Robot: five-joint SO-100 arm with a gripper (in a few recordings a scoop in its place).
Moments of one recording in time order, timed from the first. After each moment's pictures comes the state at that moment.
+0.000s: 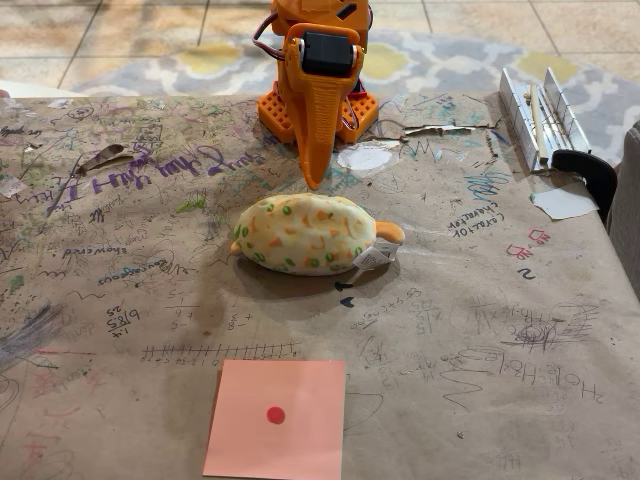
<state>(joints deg) -0.3 192.5 178.1 48.3 -11.2</state>
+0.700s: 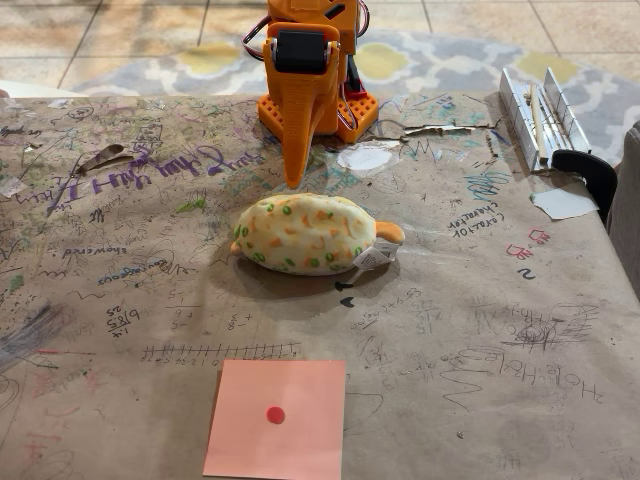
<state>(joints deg) 4.7 192.5 178.1 47.2 -0.1</state>
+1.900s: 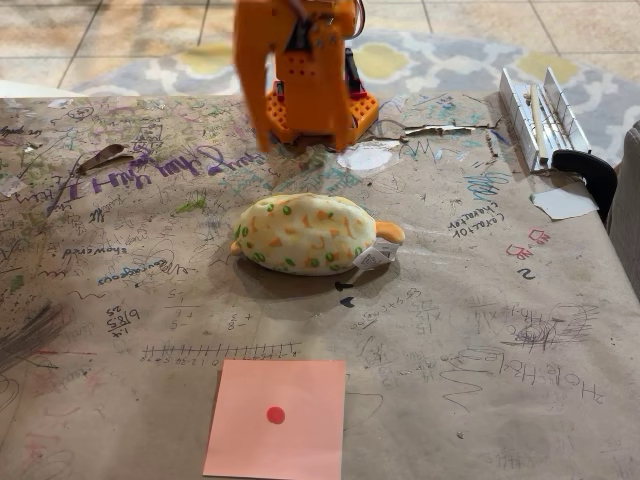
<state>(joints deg) 12.2 158.6 154.7 65.7 -111.6</state>
